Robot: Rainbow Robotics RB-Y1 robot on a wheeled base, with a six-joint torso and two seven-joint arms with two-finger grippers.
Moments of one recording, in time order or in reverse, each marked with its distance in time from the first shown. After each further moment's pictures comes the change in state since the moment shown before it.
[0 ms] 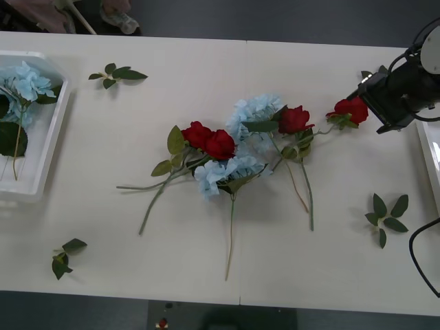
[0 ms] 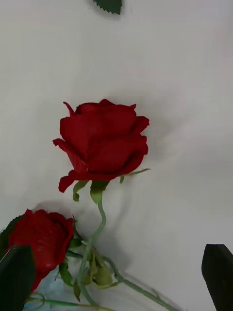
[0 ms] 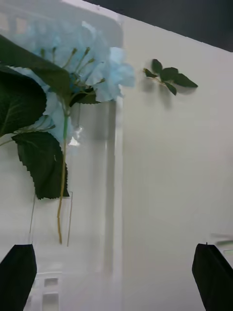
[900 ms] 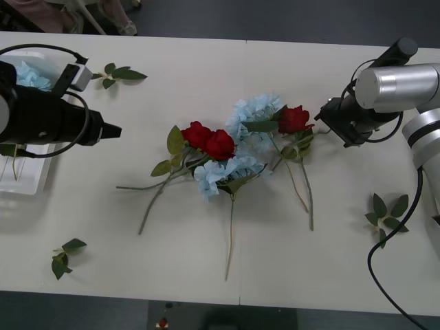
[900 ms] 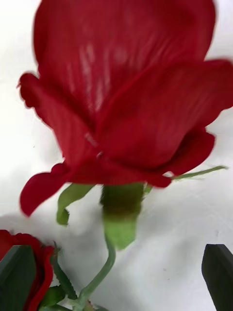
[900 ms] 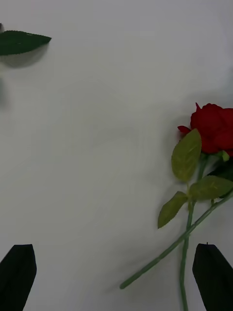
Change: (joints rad) right arm -0.047 0.157 0.118 0.238 0.141 -0.228 0.036; left arm -0.492 -0.124 -0.615 -0.232 -0.580 0.158 0.431
